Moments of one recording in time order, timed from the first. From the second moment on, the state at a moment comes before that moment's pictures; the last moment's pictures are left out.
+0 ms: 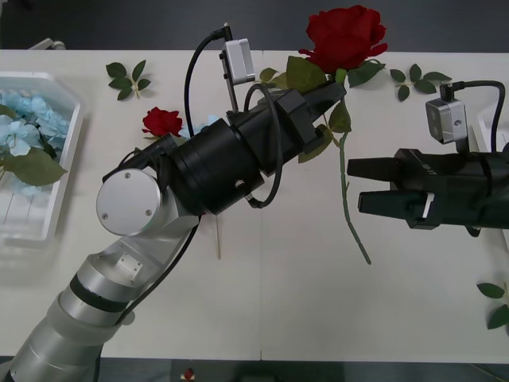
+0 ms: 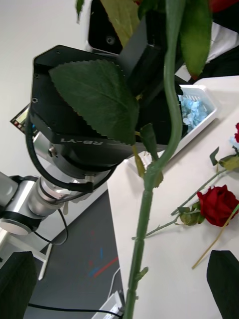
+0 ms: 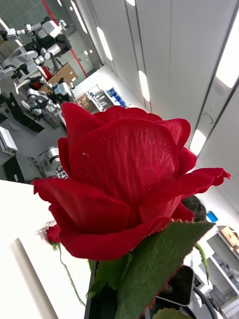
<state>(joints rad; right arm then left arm) -0.15 -0.86 0.14 -1.82 -2.31 1.12 2.50 -0.30 0.21 -0.43 -1.91 1.74 0.41 -2.13</state>
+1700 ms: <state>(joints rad) -0.23 -0.83 0.25 -1.82 -2.27 1.03 2.43 -0.30 0.28 -0.43 -1.91 1.80 0.41 -2.13</state>
